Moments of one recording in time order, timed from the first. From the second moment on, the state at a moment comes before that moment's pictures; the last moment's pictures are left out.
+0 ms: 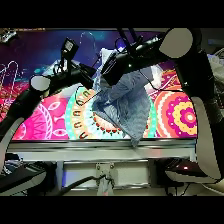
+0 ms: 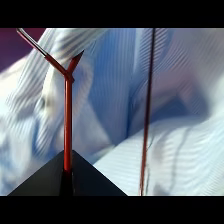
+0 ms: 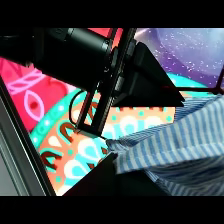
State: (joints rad) left arm -0.37 -1.22 1.08 0.41 -0.51 -0.31; right arm 0.55 -1.41 1.90 -1.12 1.39 1.18
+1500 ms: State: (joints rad) left arm -0.13 -1.54 1.08 -0.41 -1.42 0.23; right arm 0.61 -1.35 1.90 -0.97 1.61 1.26
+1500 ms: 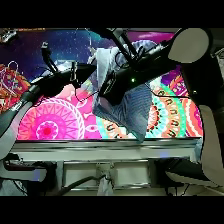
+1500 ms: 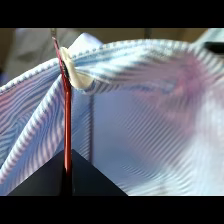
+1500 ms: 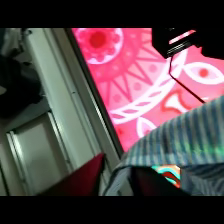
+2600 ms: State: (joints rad) left arm -0.12 -1.60 1.08 -0.42 -1.69 0.14; right arm 0.60 -1.30 1.90 -1.55 1.35 0.70
